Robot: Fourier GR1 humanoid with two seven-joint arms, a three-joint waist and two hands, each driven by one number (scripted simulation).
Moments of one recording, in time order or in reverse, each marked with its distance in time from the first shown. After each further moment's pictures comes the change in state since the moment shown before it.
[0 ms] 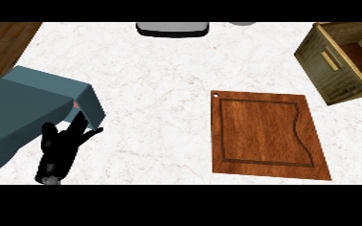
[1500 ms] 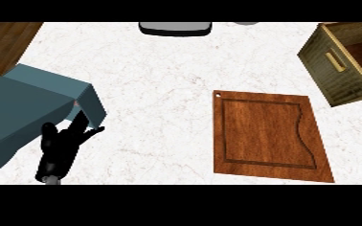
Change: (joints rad) left arm -0.004 -0.014 0.018 -0.001 -0.018 -0.040 -0.008; right arm -0.066 -0.142 0.060 0.658 0.251 -0.190 -0.588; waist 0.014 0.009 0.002
